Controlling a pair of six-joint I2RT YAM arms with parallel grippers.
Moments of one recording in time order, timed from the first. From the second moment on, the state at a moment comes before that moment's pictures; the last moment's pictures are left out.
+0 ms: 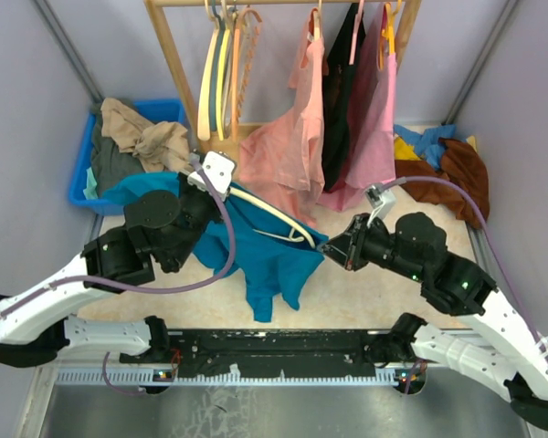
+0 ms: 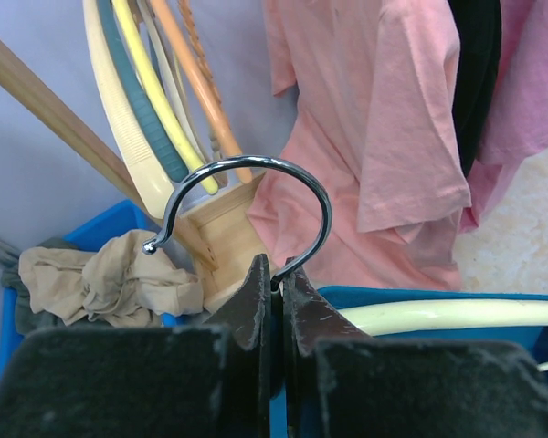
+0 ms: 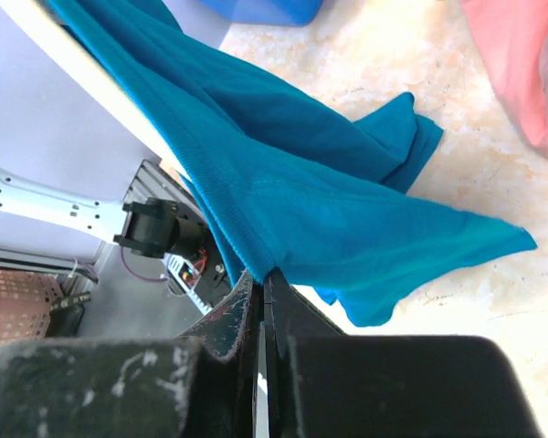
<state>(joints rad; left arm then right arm) -1.23 1.05 1.44 -0.44 -0.85 0.26 0.83 0.65 0.95 -0.61 -0.10 0.66</state>
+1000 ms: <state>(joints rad) -1.25 1.32 1.75 0.08 -0.87 0.44 0.83 1.00 1.70 -0.72 -0.03 0.51</state>
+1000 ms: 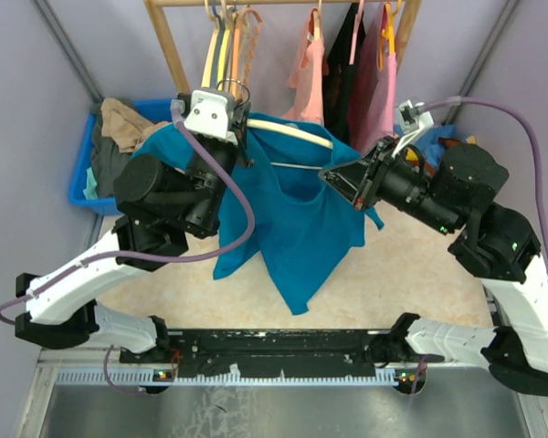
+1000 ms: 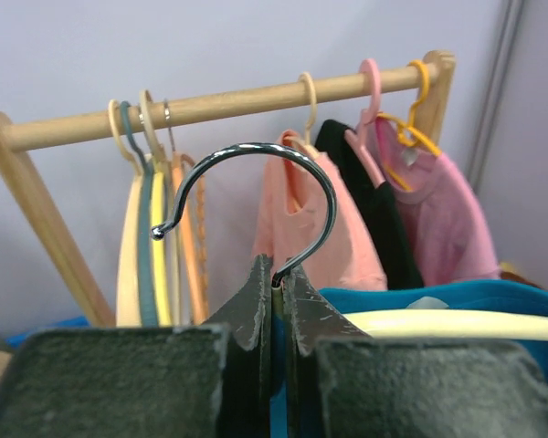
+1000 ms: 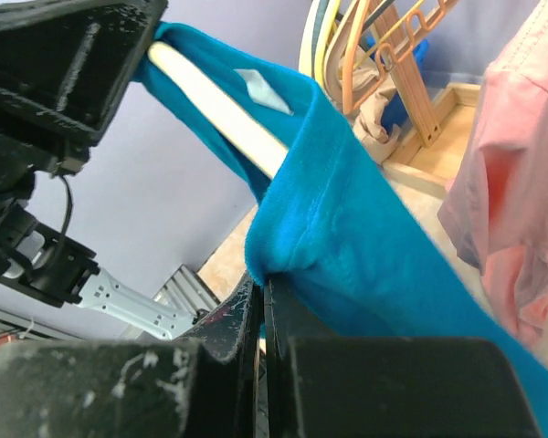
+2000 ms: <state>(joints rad) -1.29 1.07 1.32 -0.41 -0.64 -0.11 0.83 0.92 1.34 -0.81 -0.29 0.50</state>
